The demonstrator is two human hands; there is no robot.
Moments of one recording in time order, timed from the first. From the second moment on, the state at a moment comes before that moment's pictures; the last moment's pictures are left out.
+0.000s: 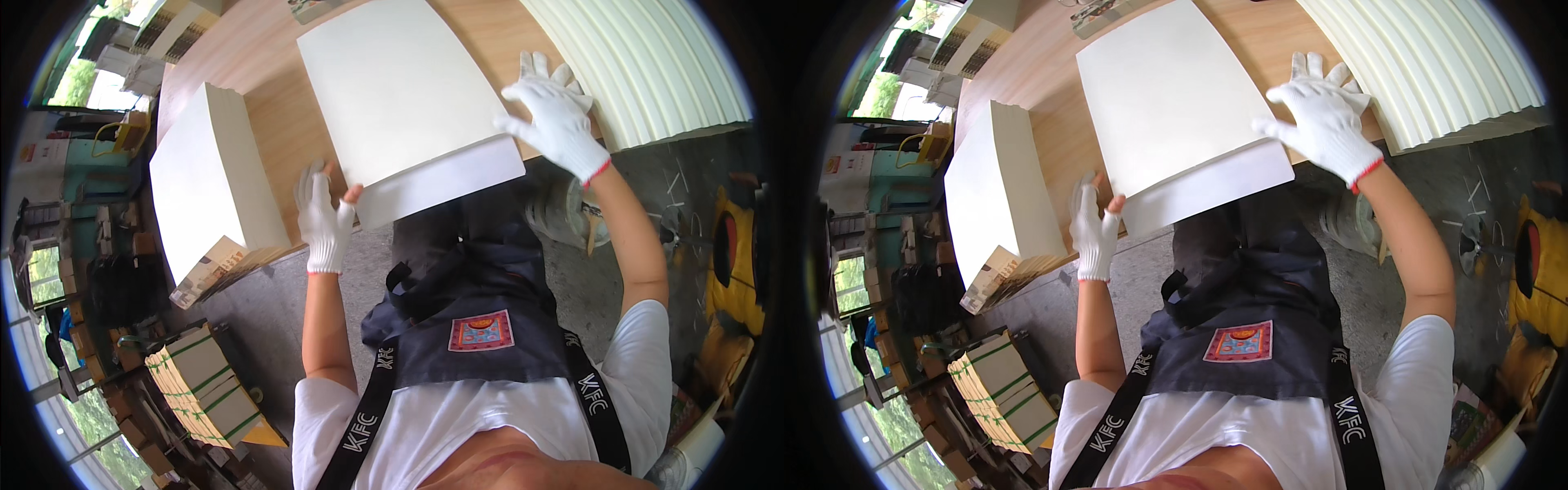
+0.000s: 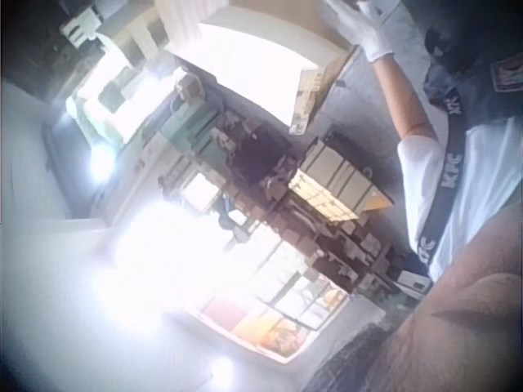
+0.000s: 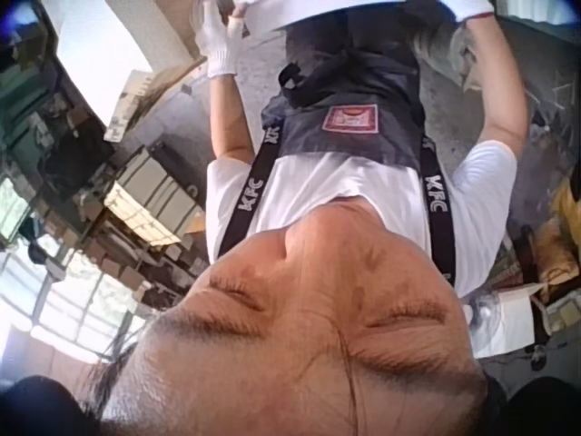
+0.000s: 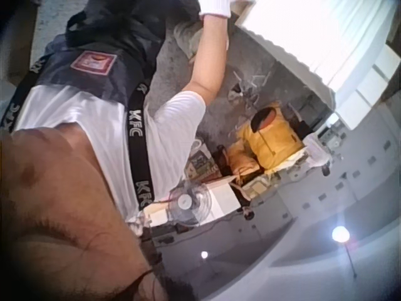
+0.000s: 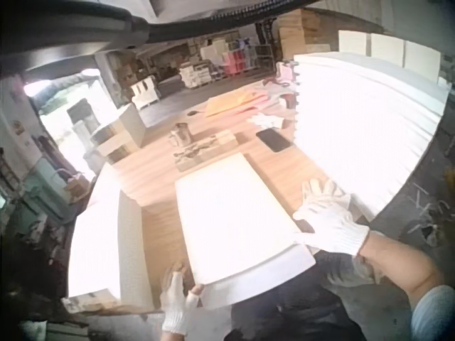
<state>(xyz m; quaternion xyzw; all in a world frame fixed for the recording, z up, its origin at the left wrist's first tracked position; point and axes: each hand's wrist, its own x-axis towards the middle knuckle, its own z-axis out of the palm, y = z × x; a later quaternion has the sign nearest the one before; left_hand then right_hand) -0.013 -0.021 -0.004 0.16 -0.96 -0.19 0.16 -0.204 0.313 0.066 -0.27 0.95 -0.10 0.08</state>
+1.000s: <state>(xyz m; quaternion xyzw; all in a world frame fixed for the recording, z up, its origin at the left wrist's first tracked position) -0.003 -0.004 0.006 0.08 -0.97 -0.15 0.17 -0.170 0.331 -0.014 -0.33 0.93 -0.14 -0.12</state>
